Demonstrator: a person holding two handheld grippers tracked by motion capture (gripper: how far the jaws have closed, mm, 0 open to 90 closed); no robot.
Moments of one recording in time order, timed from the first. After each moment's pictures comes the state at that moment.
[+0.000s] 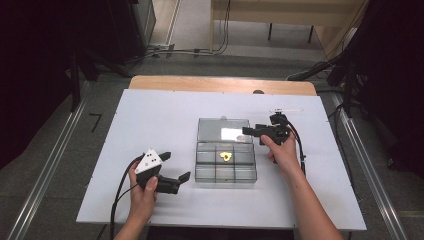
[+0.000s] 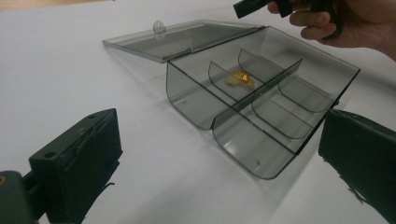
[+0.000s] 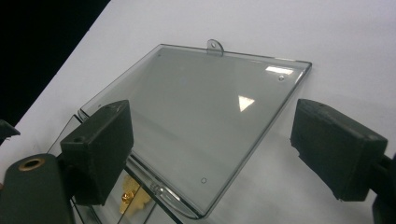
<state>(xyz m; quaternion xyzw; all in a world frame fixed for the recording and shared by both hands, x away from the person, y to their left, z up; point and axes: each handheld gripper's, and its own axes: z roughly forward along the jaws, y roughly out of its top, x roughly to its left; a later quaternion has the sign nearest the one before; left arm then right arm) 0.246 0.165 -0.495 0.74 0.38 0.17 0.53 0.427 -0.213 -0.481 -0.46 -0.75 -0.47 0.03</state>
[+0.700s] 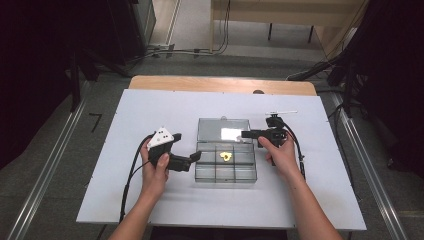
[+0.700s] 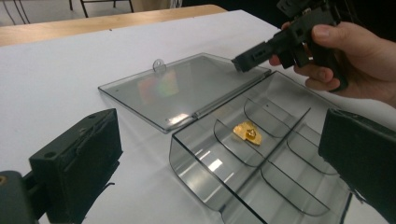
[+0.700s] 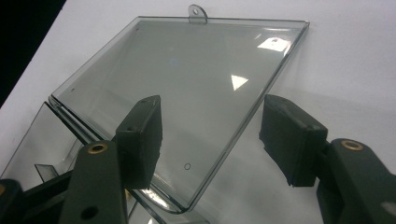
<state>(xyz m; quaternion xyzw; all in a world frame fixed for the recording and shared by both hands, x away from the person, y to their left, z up) 0.297 0.146 -0.467 0.73 0.38 0.16 0.54 0.430 -0.206 -0.494 -0.49 -0.76 -0.42 0.05</state>
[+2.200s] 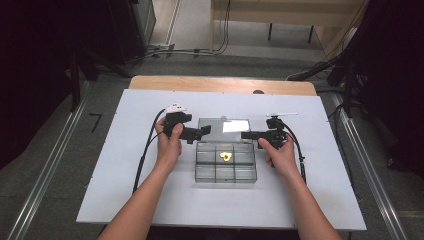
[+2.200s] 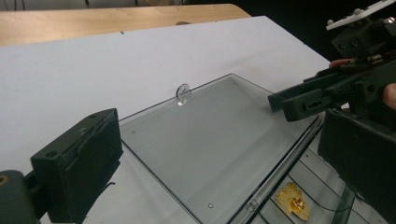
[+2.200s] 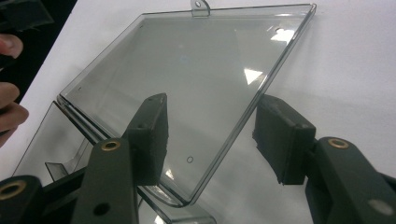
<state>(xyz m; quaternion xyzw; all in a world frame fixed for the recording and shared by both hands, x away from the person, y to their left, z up) 0.386 0.129 -0.467 0.73 0.43 0.10 0.53 0.428 -0.208 -0.499 -0.49 -0.75 -0.43 0.07</state>
